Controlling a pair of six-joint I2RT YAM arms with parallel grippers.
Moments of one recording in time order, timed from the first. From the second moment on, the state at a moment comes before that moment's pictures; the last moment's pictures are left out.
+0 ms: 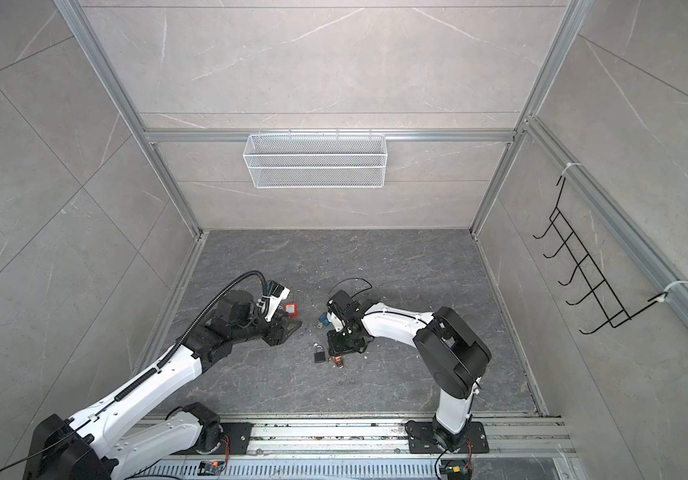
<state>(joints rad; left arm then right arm) -0.54 1.02 0.68 -0.31 0.34 -0.08 0.77 1.79 1.08 -0.57 -0.30 0.44</state>
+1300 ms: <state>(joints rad) -0.54 1.03 0.67 -0.31 0.34 -0.08 0.80 1.67 1.06 -0.67 0.01 0.39</state>
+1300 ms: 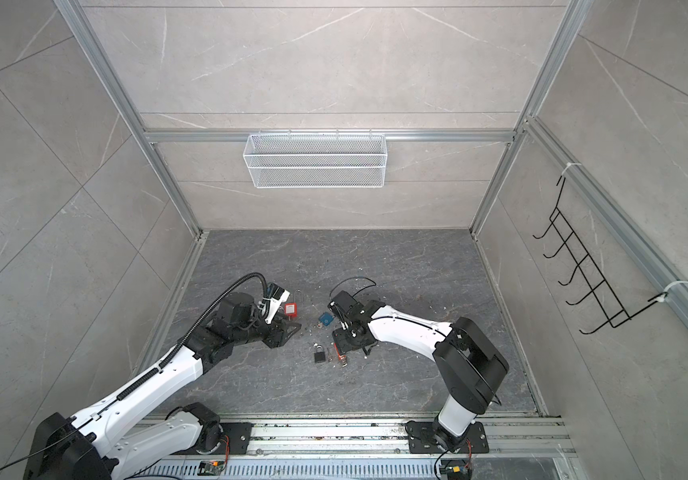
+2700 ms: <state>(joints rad) -0.54 1.04 0.67 -0.31 0.34 -0.10 0.85 1.73 1.11 -0.73 -0.06 0.39</state>
